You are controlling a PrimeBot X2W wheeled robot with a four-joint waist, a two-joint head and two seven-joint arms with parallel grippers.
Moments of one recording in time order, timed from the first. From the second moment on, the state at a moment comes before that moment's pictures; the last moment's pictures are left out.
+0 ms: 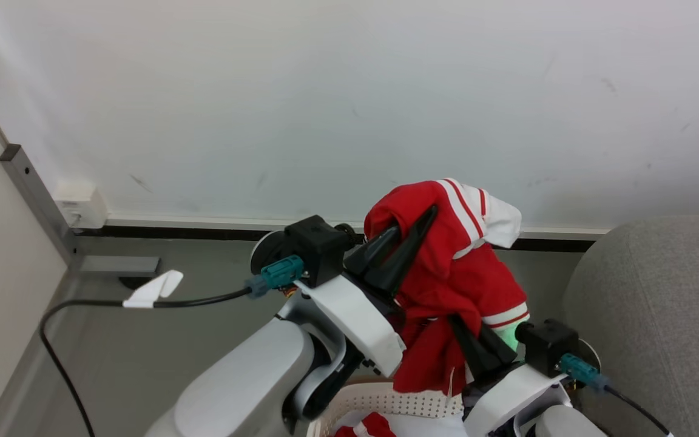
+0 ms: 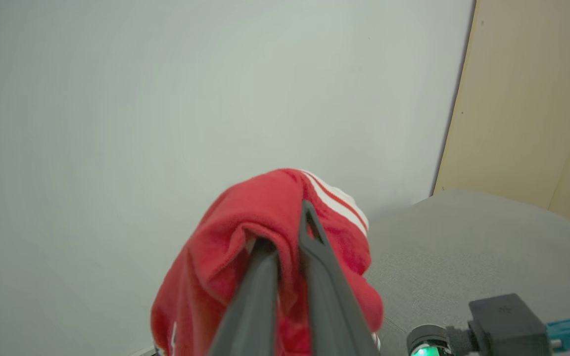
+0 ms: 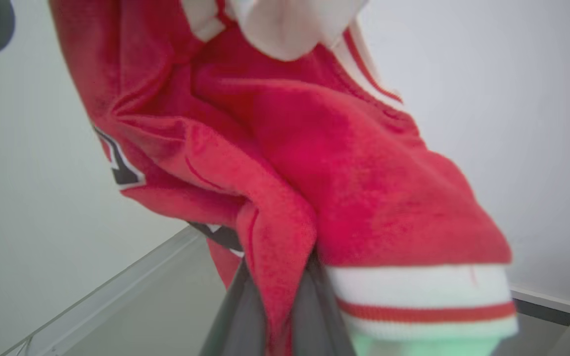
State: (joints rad) left arm -0.69 0.20 -0.84 0.15 -0.63 0.06 -0.13; right arm -0.40 -0.05 0.56 0.56 0.48 0.13 -0.26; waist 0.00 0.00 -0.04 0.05
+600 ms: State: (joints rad) left arm -0.57 0.23 -0.91 0.12 -0.65 0.02 -0.17; right arm -0.33 -0.05 0.28 0.38 0.35 0.13 -0.26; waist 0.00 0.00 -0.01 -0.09
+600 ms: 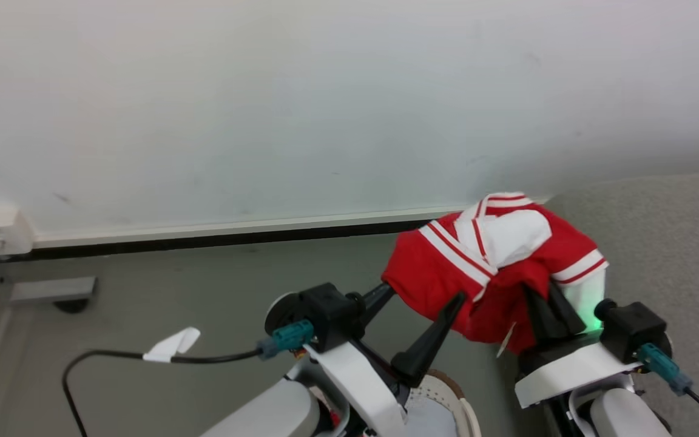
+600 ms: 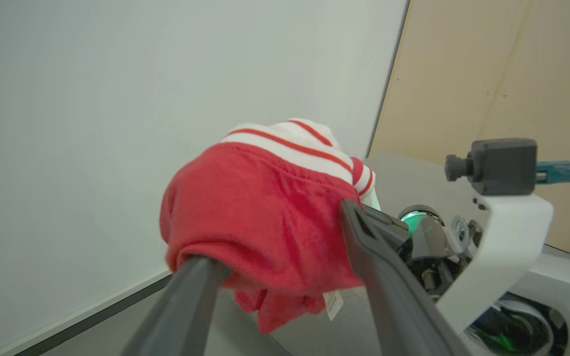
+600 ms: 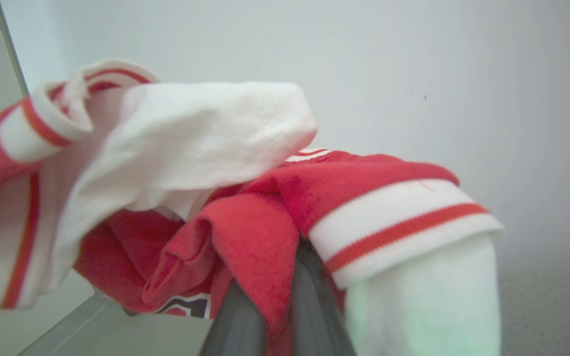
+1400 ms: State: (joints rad) left arm -0.52 0.24 -0.99 0.15 -0.62 0.00 -0.21; right arm -0.26 -0.09 0.02 0.22 0.34 0.13 -0.26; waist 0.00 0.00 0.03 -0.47
